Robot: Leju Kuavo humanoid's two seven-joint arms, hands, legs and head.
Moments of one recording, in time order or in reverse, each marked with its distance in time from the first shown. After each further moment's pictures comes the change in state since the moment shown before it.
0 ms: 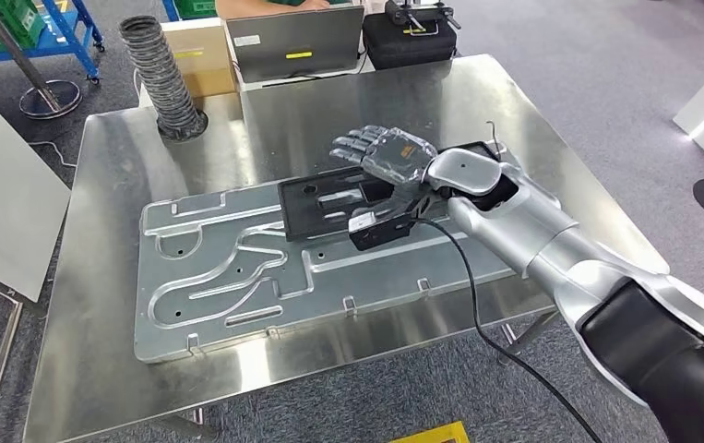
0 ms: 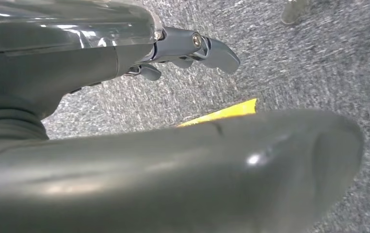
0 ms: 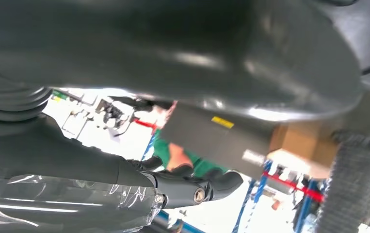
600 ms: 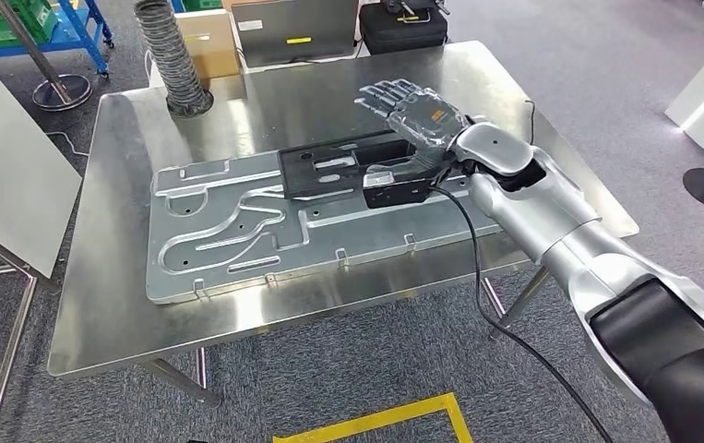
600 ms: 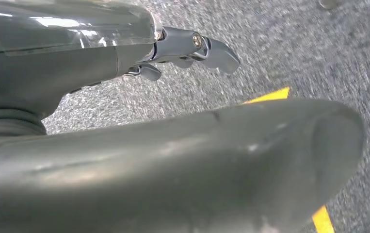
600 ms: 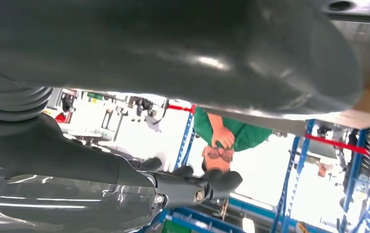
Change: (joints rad) left arm -0.008 0.002 -0.001 0.000 -0.006 -0.004 0.002; right arm 0.014 -0.015 -0.194 -0.018 0.046 -0.050 0.021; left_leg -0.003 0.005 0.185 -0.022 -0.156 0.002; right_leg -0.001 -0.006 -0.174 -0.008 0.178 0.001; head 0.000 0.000
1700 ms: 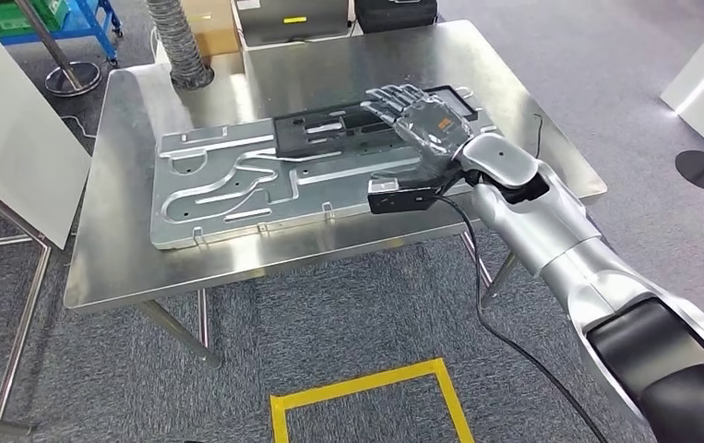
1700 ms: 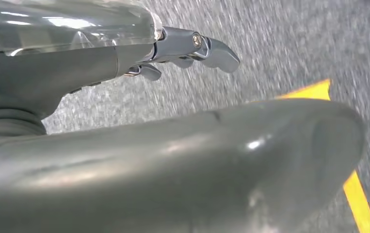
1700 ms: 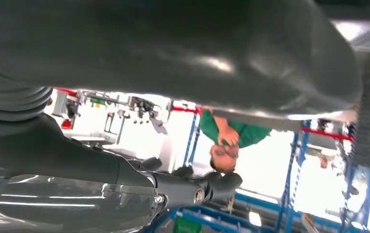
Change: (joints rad) left arm -0.003 0.008 -0.010 -0.001 -0.020 -0.006 -0.029; right arm 0.077 0.013 -0.138 -0.047 0.097 -0.002 -0.007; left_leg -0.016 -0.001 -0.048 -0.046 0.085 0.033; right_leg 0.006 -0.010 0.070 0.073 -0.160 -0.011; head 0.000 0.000
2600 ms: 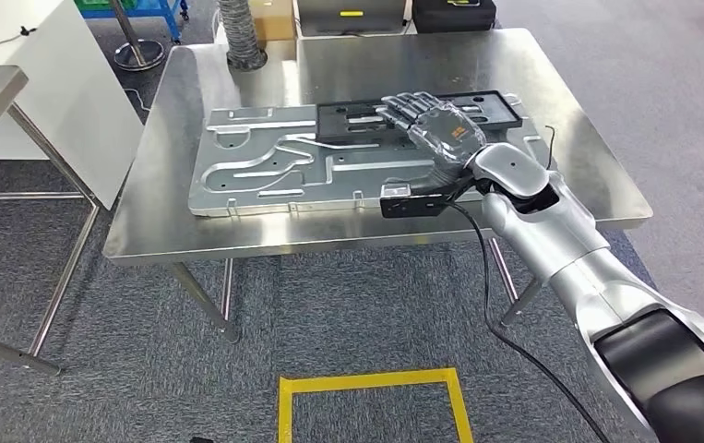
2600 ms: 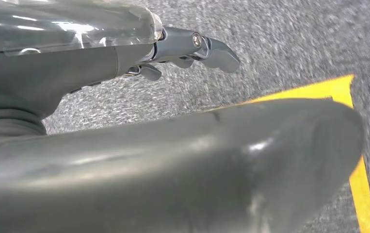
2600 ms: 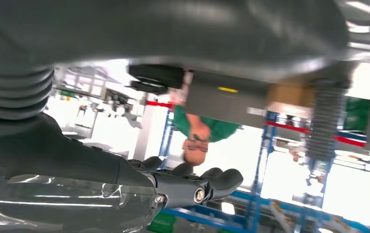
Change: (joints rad) left arm -0.007 -0.003 -0.017 0.000 -0.006 0.003 0.002; right arm 0.049 -0.028 -0.040 -0.019 0.016 -0.027 -0.006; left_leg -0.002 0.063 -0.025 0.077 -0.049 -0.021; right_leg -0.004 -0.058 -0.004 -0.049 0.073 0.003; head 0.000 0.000
